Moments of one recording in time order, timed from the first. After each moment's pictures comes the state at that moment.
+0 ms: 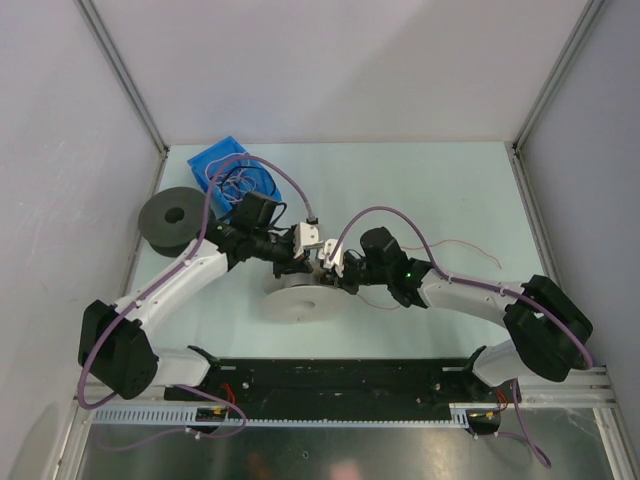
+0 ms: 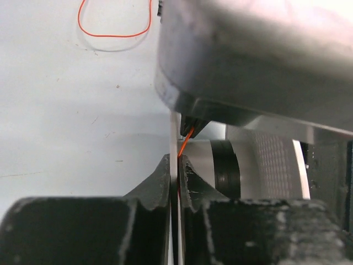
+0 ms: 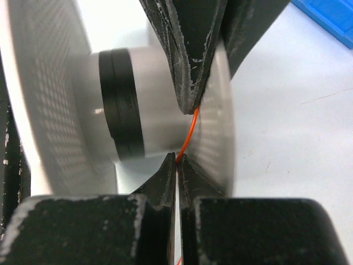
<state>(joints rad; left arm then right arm) -0.53 1.31 1.04 -0.65 0.71 0.72 0.85 1.44 0.78 0.20 -0.48 -0.40</state>
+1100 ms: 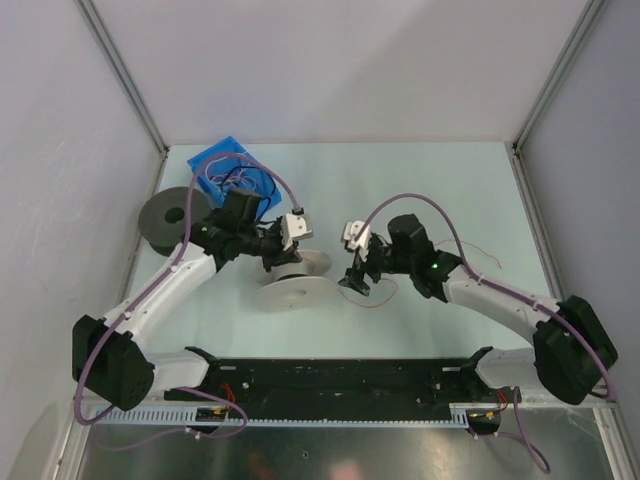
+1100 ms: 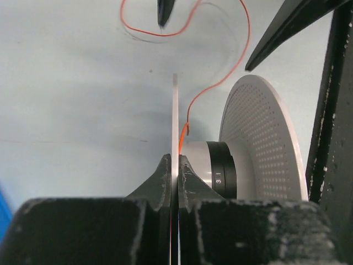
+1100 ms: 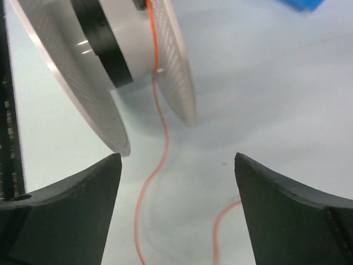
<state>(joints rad) -0.46 1.24 1.02 -0.63 0.68 0.70 0.71 1.32 0.77 0.04 -0.51 -0.39</state>
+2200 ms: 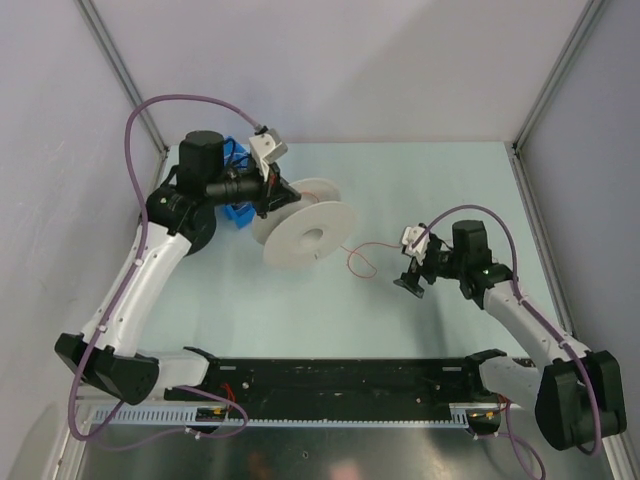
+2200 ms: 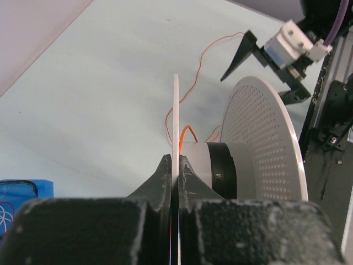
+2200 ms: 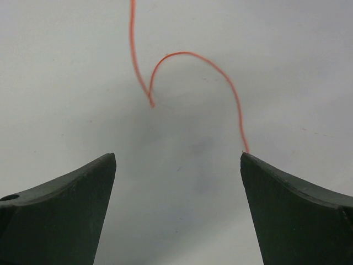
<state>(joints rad) -0.38 1.27 1.48 -0.65 0.69 0.24 0.25 1.05 0.62 -0.22 -0.68 -0.73</state>
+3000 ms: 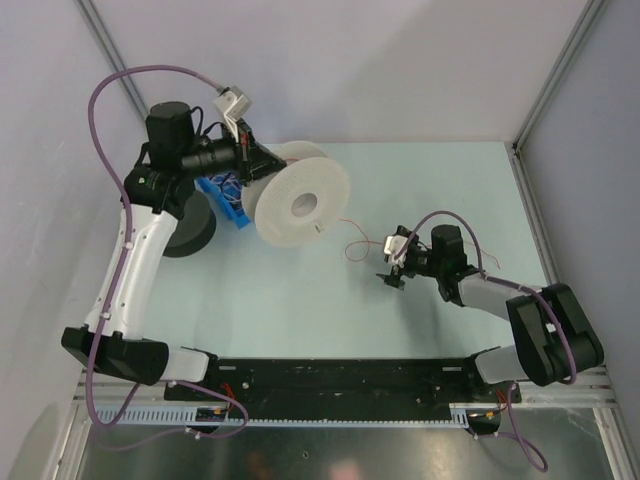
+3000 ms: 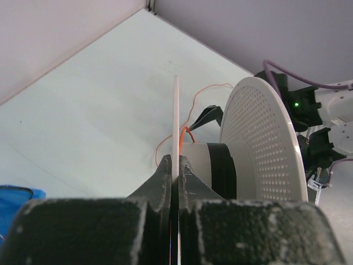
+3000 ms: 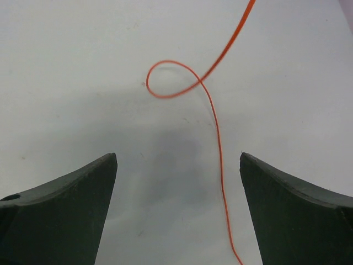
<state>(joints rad) -0.21 1.37 1.66 -0.61 0.83 -0.01 0.33 1.38 0.48 0.41 -0.70 -0.79</state>
